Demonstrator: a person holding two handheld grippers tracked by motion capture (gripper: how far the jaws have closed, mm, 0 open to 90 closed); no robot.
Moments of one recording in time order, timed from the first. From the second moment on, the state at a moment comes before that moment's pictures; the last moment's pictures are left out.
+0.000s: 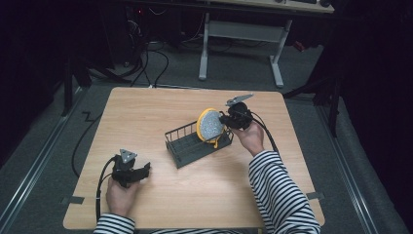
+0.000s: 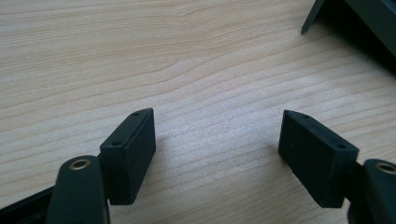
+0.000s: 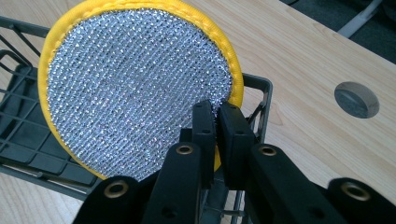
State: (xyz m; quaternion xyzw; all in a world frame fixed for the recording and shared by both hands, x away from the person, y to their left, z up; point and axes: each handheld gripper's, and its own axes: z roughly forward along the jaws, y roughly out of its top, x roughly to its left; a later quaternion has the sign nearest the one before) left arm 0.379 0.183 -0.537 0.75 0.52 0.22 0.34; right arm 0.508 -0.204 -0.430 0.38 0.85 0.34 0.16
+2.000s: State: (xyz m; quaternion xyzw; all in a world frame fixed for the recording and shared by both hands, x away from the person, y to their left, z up) left arm 0.379 0.183 -0.537 0.75 0.52 0.22 0.34; right arm 0.368 -0.339 -0.461 0.51 0.73 0.42 0.18
